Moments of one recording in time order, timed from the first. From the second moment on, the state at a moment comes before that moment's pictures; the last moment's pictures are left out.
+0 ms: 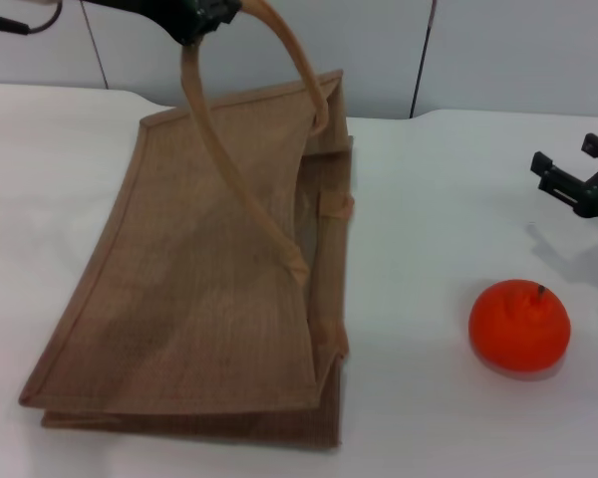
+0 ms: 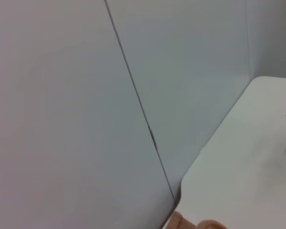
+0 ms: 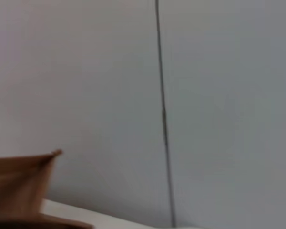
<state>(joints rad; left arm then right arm) -0.65 -2.03 1.05 1.71 -0.77 -1.50 0.88 0.67 1.94 1.69 -0.09 -0.47 1.12 -2.50</state>
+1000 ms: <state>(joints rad) -0.63 -2.03 1.04 1.87 -0.75 -1.53 0.87 0.75 1.80 1.22 -0.44 -0.46 1.65 -2.18</state>
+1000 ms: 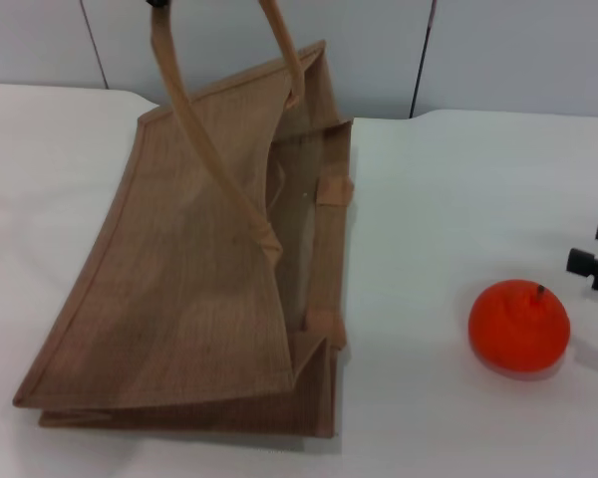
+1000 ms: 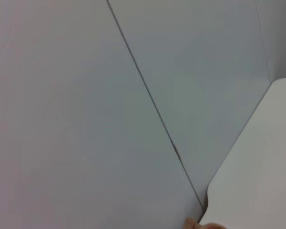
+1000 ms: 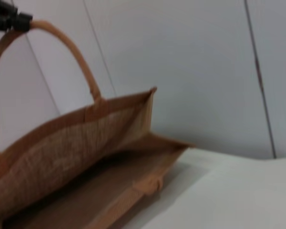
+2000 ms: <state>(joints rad) -0.64 -2.03 1.03 1.87 -0.68 -1.54 0.87 0.81 1.89 1.06 -0.51 -0.46 1.68 -2.15</state>
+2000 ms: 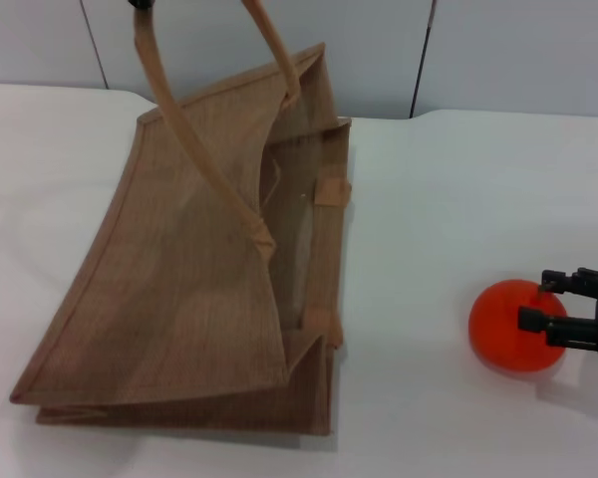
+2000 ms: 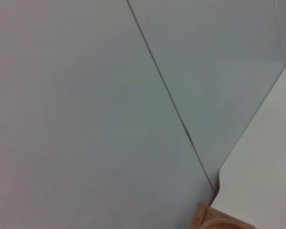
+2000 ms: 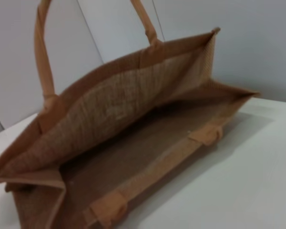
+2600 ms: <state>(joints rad) -0.63 -2.03 1.04 1.87 -0.68 -1.54 0.87 0.82 1.95 0.95 -0.53 -0.35 1.54 -2.14</state>
